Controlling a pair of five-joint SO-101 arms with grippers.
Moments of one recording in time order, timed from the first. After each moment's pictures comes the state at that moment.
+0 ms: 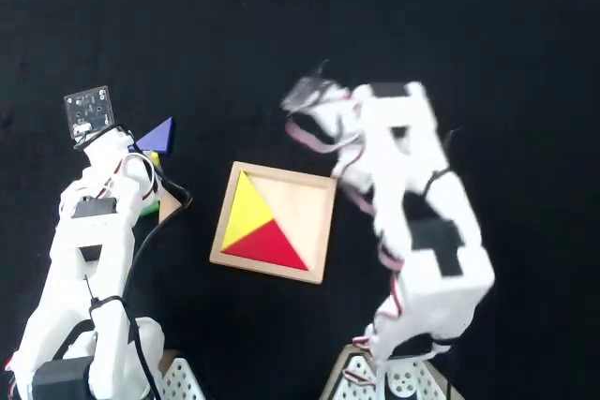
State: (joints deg) left arm -13.5 -28.6 63.4 21.2 6.0; right arm -8.8 12.5 13.2 73.4 52.3
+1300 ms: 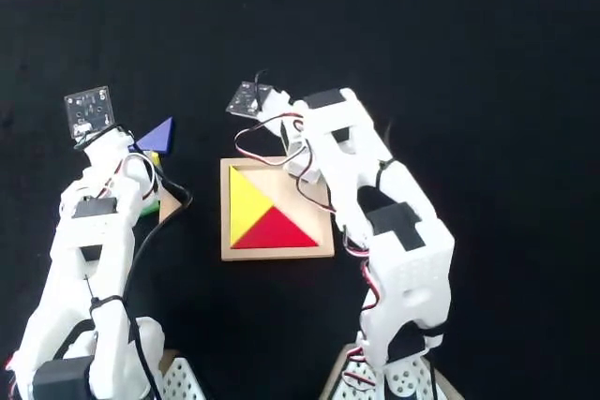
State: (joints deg) left arm -13.5 -28.6 63.4 21.2 6.0; right arm -18.9 25.7 3.4 62.9 46.8
